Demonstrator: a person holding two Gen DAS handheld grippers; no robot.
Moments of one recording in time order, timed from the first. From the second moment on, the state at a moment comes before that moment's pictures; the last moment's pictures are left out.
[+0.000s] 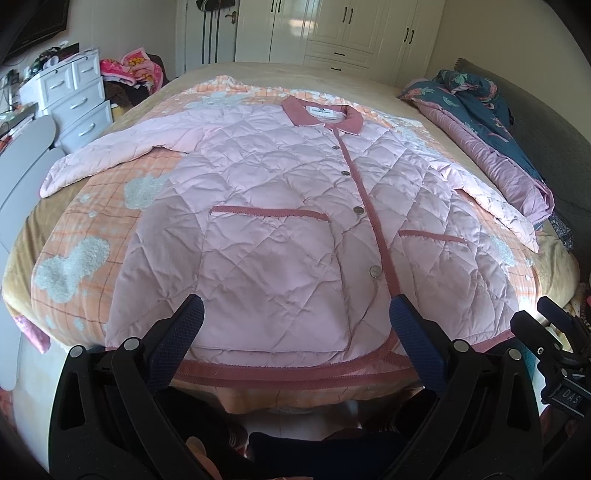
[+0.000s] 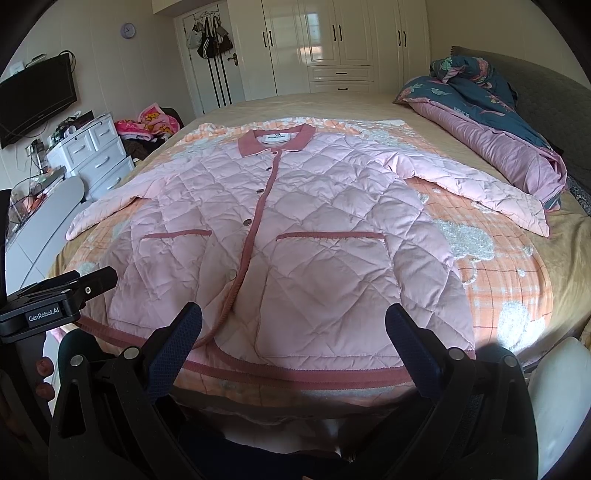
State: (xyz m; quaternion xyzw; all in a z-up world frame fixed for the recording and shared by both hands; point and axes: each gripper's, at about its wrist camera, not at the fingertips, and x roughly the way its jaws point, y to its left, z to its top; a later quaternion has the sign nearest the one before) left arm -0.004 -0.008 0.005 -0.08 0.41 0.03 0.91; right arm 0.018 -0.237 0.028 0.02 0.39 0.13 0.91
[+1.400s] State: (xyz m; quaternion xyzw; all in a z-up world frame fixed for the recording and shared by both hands) left arm 0.016 -0.004 0.000 -0.09 0.42 0.03 0.90; right arm 0.040 -0.226 0.029 0.00 0.39 0.15 0.91
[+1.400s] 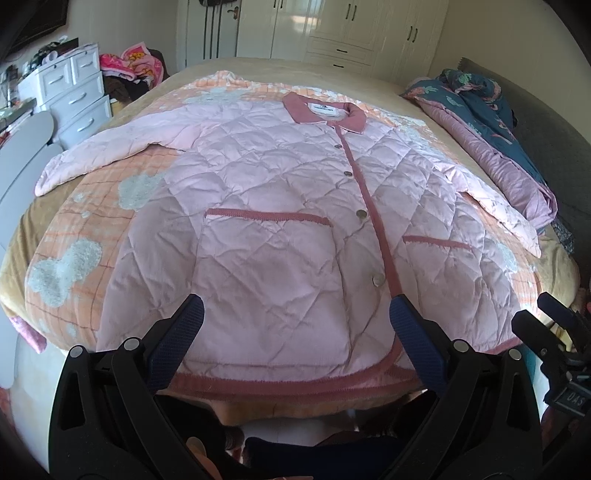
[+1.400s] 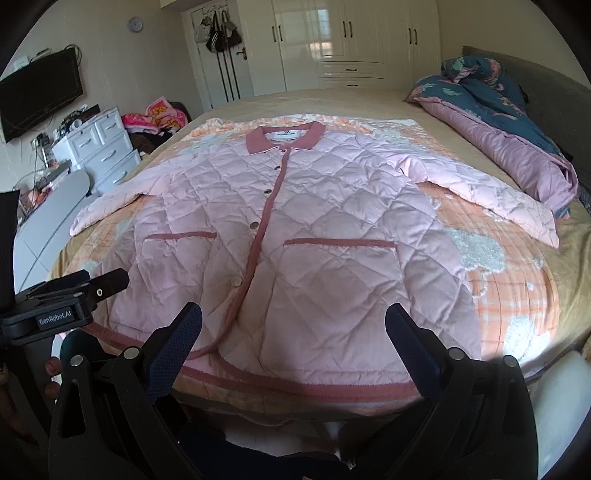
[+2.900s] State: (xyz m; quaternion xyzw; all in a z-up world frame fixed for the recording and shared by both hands) left arm 0.154 -0.006 0.064 -0.12 0.40 0.03 0.91; right arm 0.198 -0.228 0.090 0.04 0.38 0.14 0.91
